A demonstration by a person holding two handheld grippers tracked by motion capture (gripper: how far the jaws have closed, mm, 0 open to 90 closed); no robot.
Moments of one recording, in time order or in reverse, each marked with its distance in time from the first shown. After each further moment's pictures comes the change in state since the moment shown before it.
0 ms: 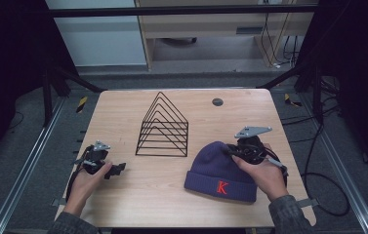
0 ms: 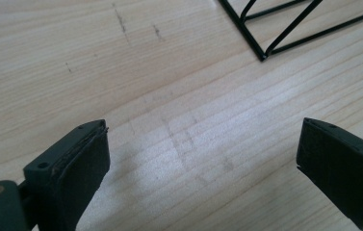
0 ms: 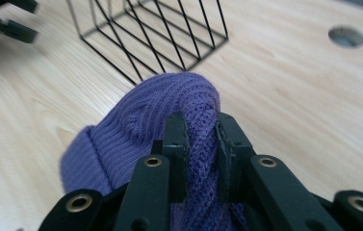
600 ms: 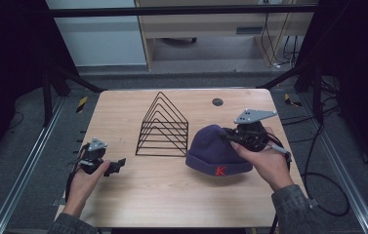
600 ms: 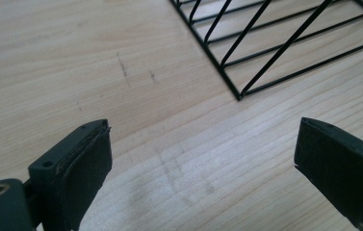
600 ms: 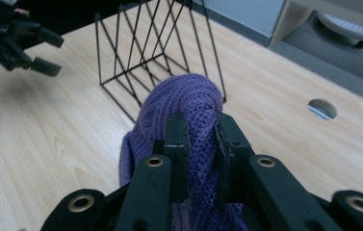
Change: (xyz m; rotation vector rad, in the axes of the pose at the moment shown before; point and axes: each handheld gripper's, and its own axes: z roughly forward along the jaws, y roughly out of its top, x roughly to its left) left arm -0.008 0.009 -0.021 -0.120 -0.014 -0.004; right arm 0.011 0.055 -0.033 -0.102 0.004 -0.094
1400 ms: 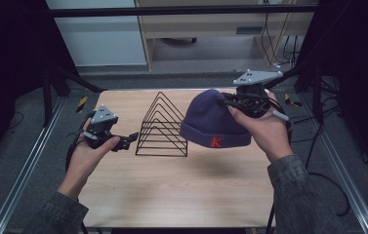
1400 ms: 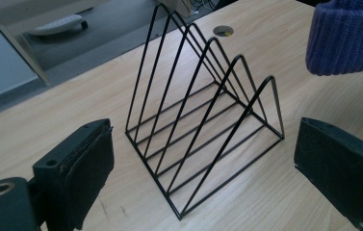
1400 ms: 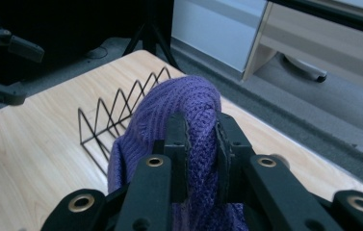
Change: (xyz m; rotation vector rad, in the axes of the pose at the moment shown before) left arm -0.051 0.123 -0.061 -0.152 -0.079 0.192; right arm -0.011 0.087 -0.020 -0.094 -0.086 -0.015
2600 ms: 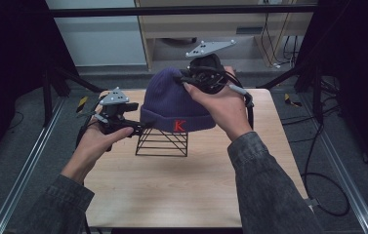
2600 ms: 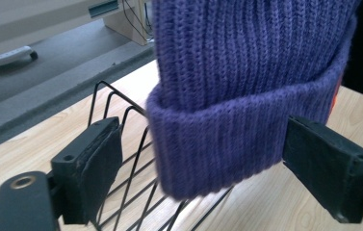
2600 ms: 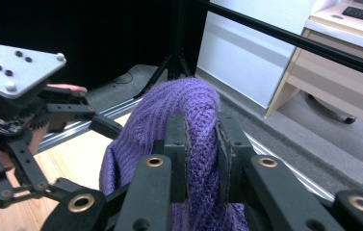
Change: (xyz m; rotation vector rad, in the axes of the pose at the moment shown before) left arm -0.012 0.049 0.012 -0.079 -0.187 0.012; right arm 0.054 0.084 0.039 -0.084 0.091 -0.058
